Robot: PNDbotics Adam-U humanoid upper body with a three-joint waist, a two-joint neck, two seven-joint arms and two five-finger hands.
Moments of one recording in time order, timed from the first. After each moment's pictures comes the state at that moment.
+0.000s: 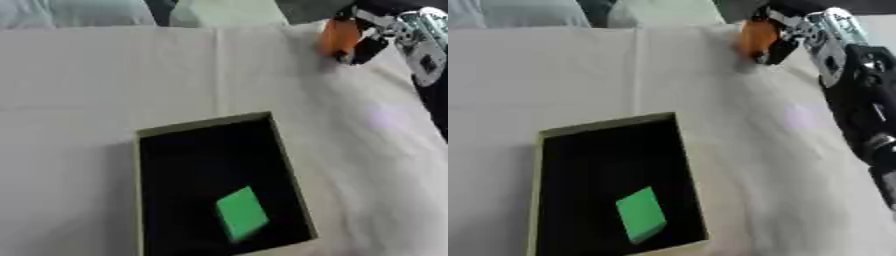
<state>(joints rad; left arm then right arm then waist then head) -0.25 0.26 0.11 -1.99 -0.07 -0.33 0.68 -1.22 -0.68 0.09 -0.87 0.99 -0.14 0.41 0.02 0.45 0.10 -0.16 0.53</state>
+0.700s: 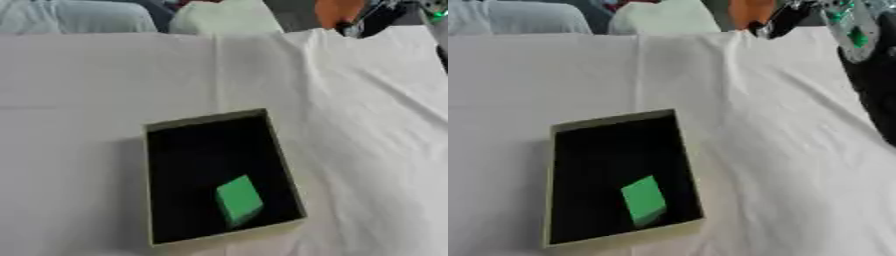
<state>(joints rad) -0.24 0.29 0.11 -1.99 -0.06 -0.33 0.68 -1.13 -0.78 0.23 -1.18 0.80 -0.21 0.46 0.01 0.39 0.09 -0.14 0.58</state>
